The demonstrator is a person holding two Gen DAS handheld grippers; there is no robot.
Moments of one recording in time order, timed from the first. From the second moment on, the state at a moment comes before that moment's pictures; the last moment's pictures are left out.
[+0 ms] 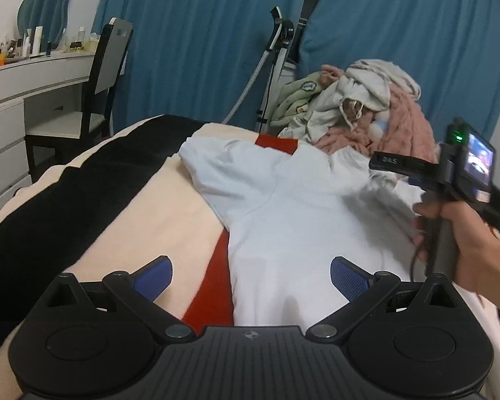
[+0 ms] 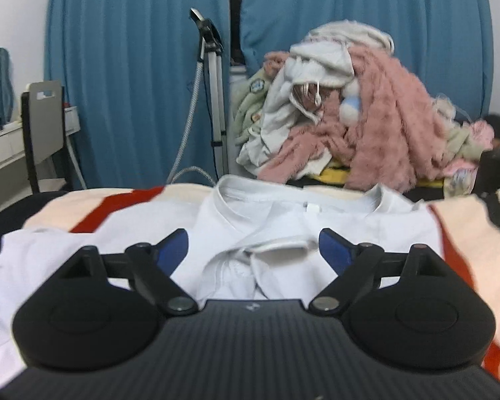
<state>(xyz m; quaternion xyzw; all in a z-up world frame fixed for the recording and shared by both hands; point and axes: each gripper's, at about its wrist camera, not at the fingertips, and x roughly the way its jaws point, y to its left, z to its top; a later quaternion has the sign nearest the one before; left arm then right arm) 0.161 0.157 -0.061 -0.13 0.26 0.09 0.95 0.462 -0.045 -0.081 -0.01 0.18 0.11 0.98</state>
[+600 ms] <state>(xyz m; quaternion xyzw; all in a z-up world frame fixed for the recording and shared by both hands) 0.073 0.107 -0.016 -0.11 0.21 0.02 0.97 0.175 -0.123 -0.013 0.08 0.14 0.18 0.97</state>
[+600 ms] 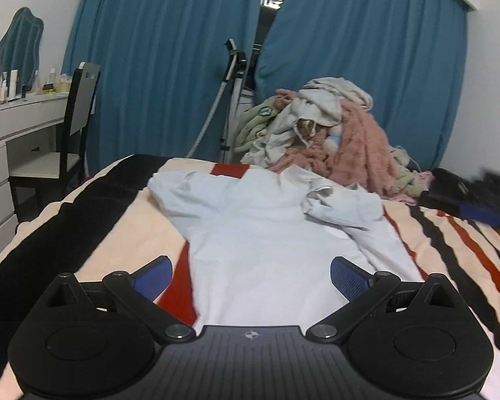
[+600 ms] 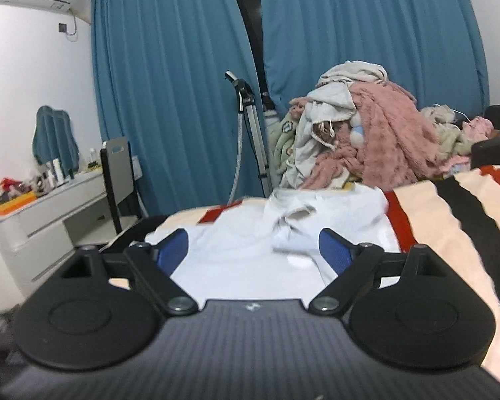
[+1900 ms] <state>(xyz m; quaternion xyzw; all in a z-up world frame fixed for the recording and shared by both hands) 0.065 -0.131 -0.042 0.01 0.30 -0.20 0.93 0.087 -0.334 -0.026 0.25 0.10 -0.03 0.96</state>
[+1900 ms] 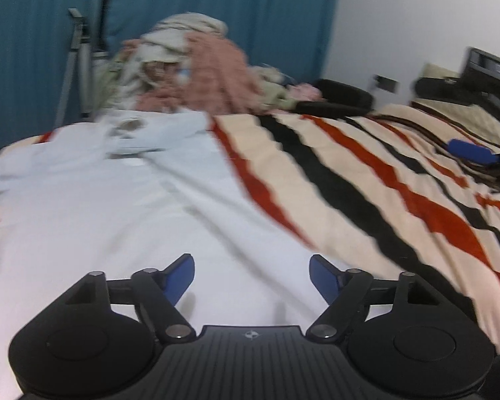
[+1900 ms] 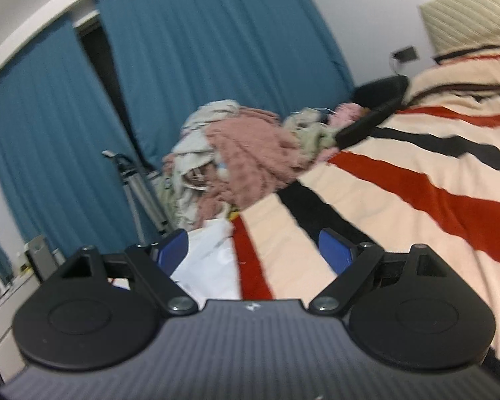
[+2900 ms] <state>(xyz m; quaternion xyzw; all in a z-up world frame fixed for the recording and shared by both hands) 0.057 -0.266 -0.139 0.17 0.31 -0.40 0.84 0.081 -0.357 -0.036 0.27 0.09 -0.06 0.96</state>
